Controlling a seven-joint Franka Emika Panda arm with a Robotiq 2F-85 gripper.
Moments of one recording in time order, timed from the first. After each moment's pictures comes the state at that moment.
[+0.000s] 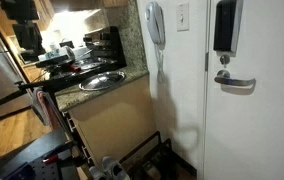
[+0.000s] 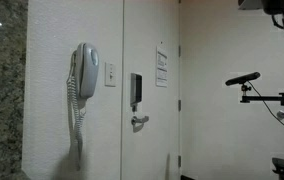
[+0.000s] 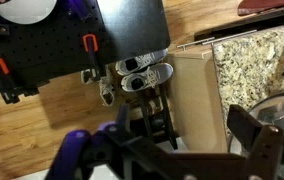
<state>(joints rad) 0.19 -0.80 0.29 -2.69 0.40 1.86 0.51</state>
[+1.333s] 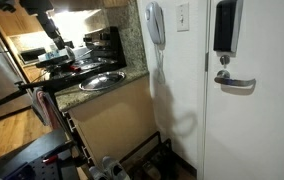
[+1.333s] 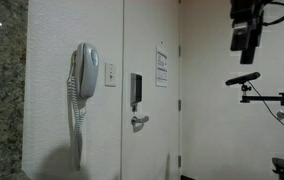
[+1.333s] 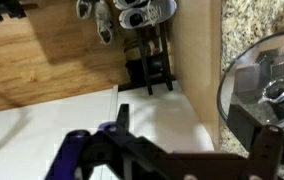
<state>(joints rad) 0.12 -0.73 0.37 -2.64 0.26 2.12 0.51</state>
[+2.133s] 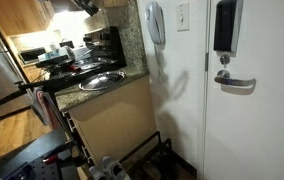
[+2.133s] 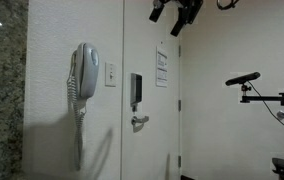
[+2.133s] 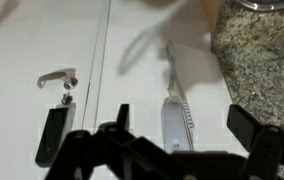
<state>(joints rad) -0.05 -0.54 0.50 -2.44 -0.18 2.52 0.76</state>
